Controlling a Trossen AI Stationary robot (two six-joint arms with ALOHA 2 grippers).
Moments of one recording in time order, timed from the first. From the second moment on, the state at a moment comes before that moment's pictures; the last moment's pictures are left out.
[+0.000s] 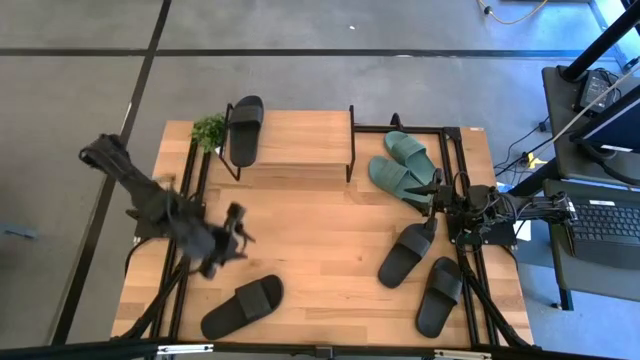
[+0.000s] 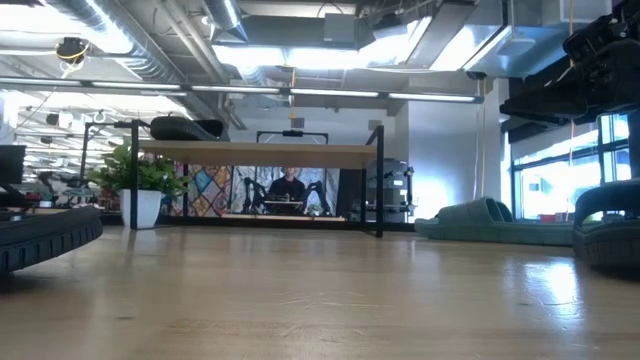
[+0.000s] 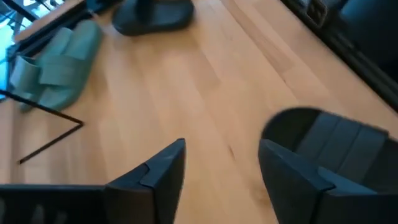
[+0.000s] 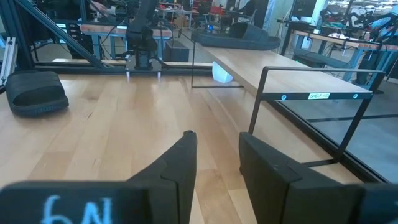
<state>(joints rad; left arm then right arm) -0.70 1.07 1.03 -0.83 -0.42 -0.03 0.07 0.00 0.07 -0.15 0.32 -0.06</state>
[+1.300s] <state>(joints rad) -1.07 1.67 1.00 -0.71 -0.59 -0.51 0.08 0.00 0.07 -0.14 0.32 0.00</state>
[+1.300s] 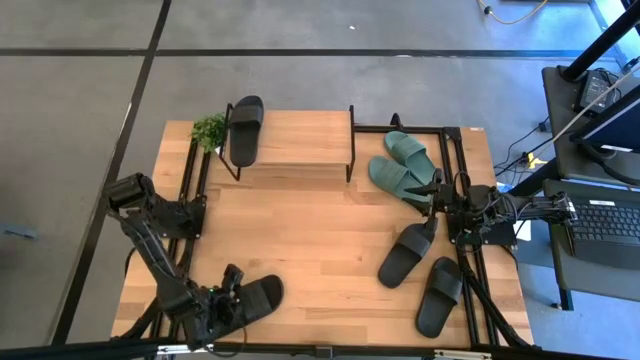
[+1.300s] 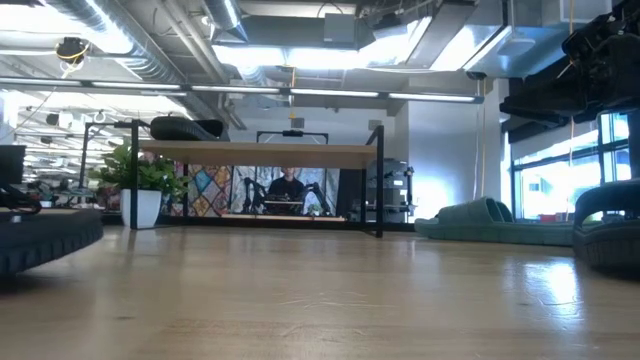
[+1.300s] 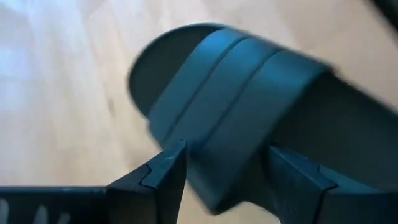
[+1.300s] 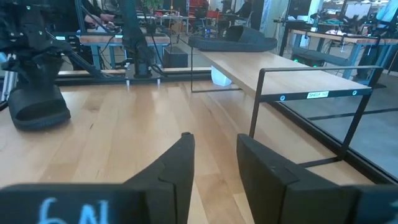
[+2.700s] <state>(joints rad) -1.01 1.76 1.00 -0.68 -0.69 -0.30 0.08 0.00 0.07 -0.14 0.32 0.02</state>
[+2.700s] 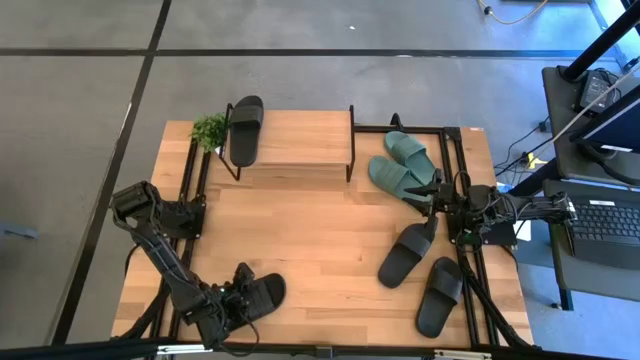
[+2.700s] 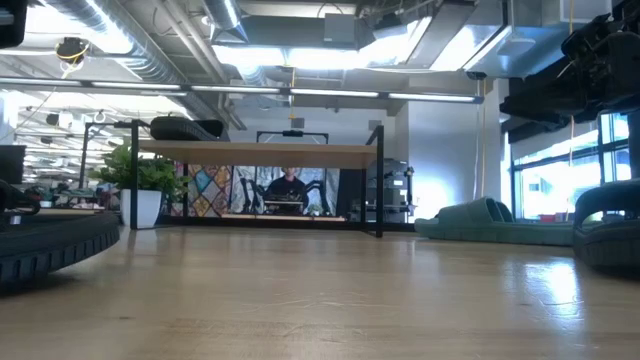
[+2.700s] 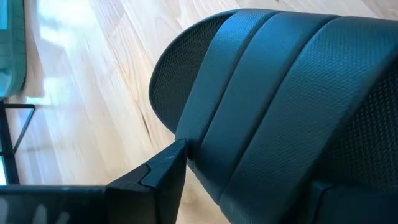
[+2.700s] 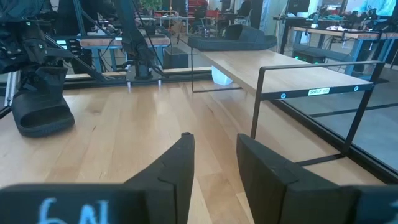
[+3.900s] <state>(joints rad) -0.85 1.75 1.19 -1.03 -0.90 -0.66 0.07 0.00 0.07 -0.14 0.32 0.04</state>
